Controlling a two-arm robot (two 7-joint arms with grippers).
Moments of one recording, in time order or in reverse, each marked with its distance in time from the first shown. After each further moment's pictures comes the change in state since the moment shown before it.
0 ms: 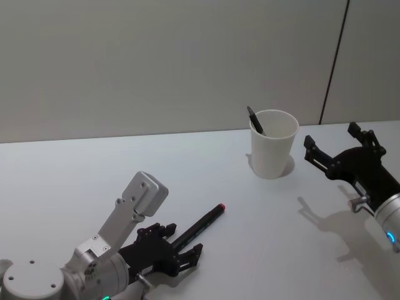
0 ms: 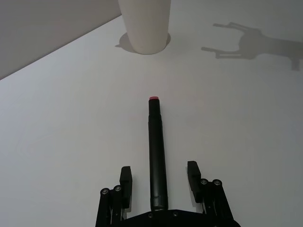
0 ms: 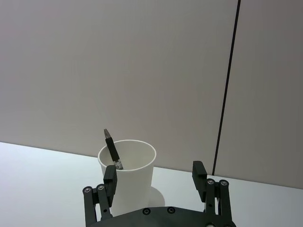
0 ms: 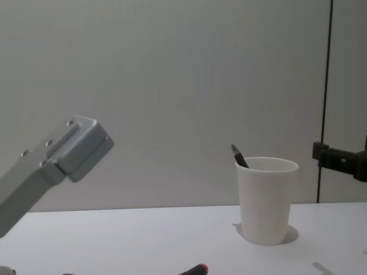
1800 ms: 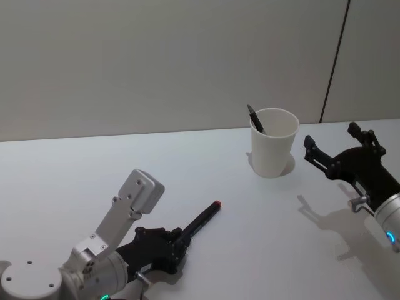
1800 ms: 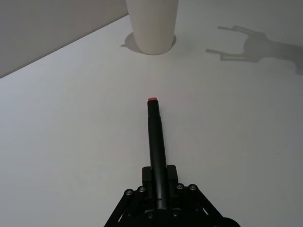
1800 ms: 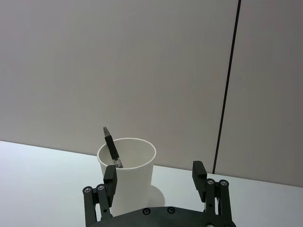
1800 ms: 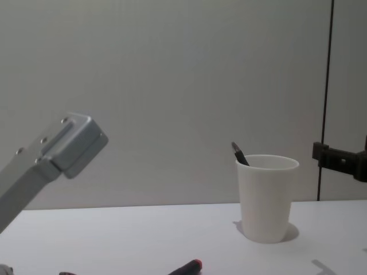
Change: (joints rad) left arm 0.005 -0.004 -0.008 -0.002 -0.023 -0.009 0.018; right arm 0.000 0.000 0.000 0.000 0.000 0.000 0.000
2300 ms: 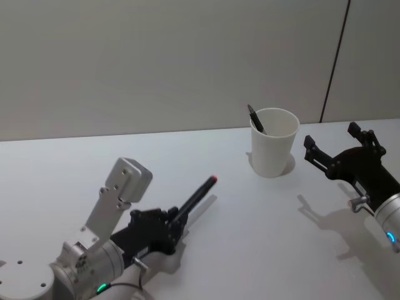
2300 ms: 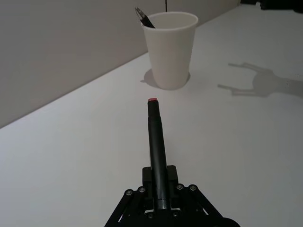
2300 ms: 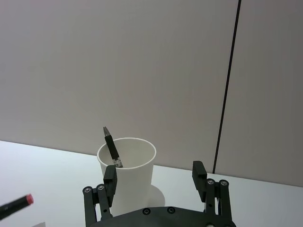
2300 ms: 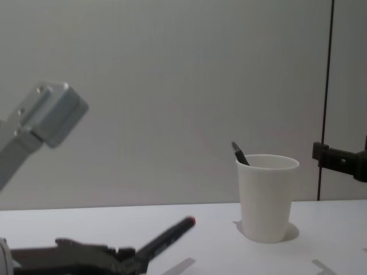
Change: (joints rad) left arm 0.009 0.000 -0.018 -0.003 -0.018 -0.130 0.044; right arm 0.000 0.000 0.000 0.000 0.000 0.000 0.000
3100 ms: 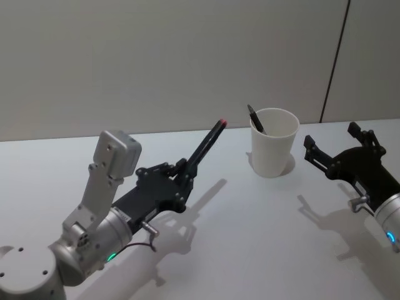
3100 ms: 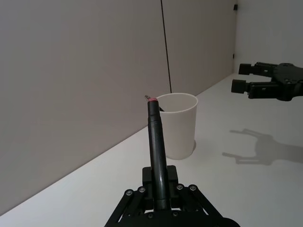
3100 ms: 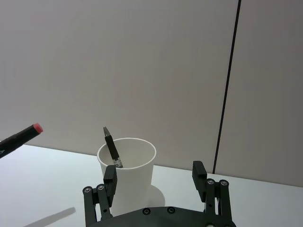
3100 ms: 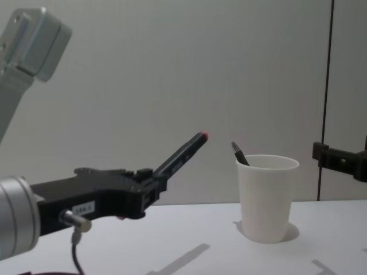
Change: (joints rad) left arm -0.055 -0.070 -0.011 0.050 0.032 -0.248 -0.026; right arm 0.000 0.000 0.000 0.000 0.000 0.000 0.000
